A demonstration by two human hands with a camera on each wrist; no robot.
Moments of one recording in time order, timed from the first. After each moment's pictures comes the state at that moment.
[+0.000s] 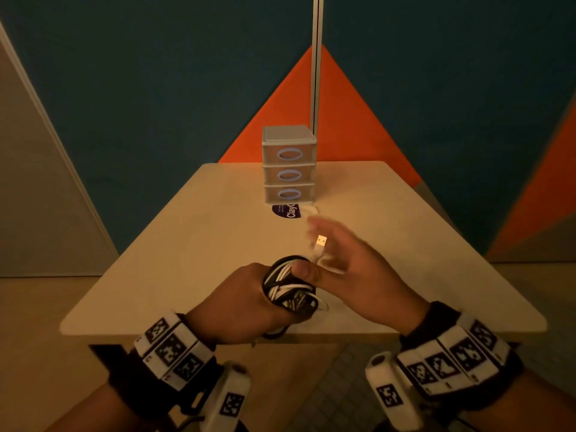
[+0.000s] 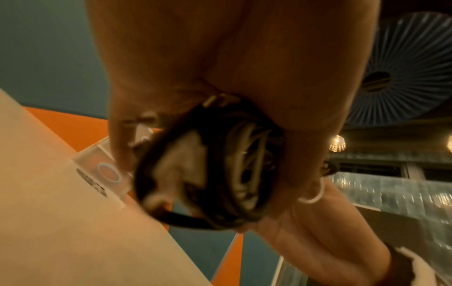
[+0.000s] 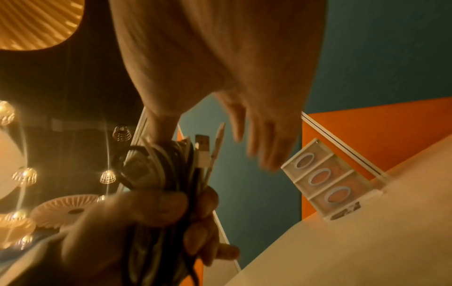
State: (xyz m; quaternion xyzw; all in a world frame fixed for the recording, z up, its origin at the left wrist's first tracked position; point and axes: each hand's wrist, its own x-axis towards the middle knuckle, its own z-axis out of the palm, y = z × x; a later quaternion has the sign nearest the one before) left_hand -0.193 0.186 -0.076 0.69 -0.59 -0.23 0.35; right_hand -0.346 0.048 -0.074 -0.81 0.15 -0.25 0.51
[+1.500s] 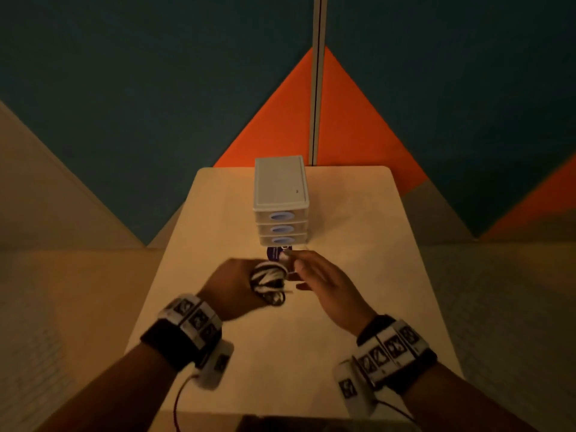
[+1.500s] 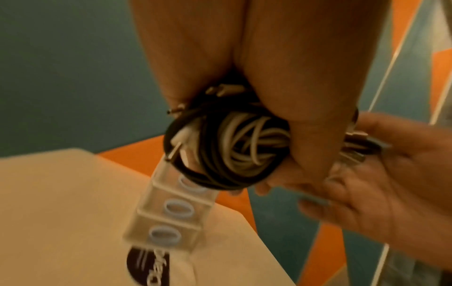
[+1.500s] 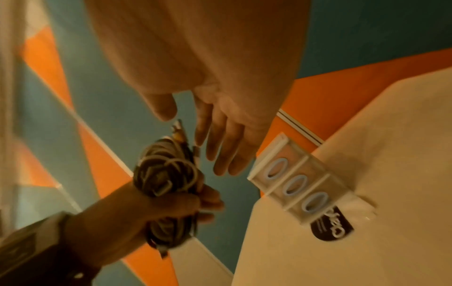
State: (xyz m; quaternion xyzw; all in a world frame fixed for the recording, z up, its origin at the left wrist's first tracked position) left_hand -0.080 0.038 0.122 0.79 -0.53 -0.22 0.21; right_hand -0.246 -0.094 0.084 -0.68 0.22 -0.16 0.68
